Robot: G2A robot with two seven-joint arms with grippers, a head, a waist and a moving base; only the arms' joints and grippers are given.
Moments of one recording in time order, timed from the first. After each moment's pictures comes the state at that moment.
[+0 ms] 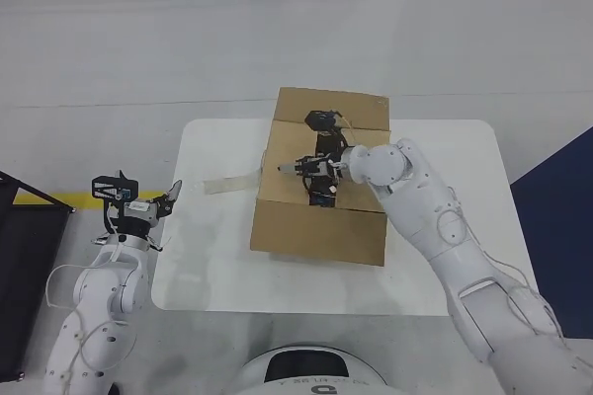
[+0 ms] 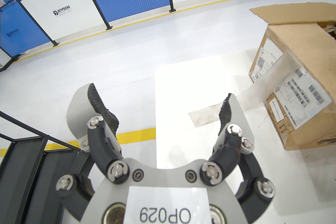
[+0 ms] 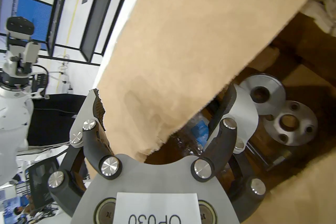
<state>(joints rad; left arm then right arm) 1.73 -1.15 -1.60 -1.80 1.33 0.00 0.00 -0.75 -1.39 0.96 -1.01 -0.33 -0.25 0.92</state>
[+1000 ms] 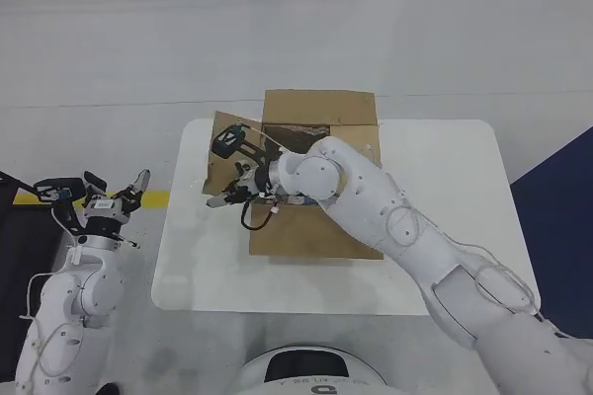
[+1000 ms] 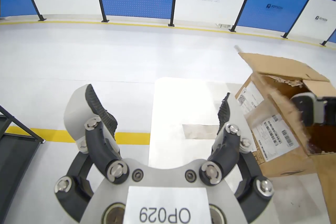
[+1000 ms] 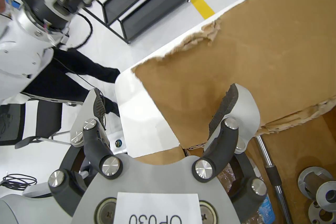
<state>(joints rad) 1.76 -1.16 -1.76 -1.82 0.98 -0.10 0.01 -0.61 -1.53 0.58 -1.06 -0.44 -0.34 0.82</state>
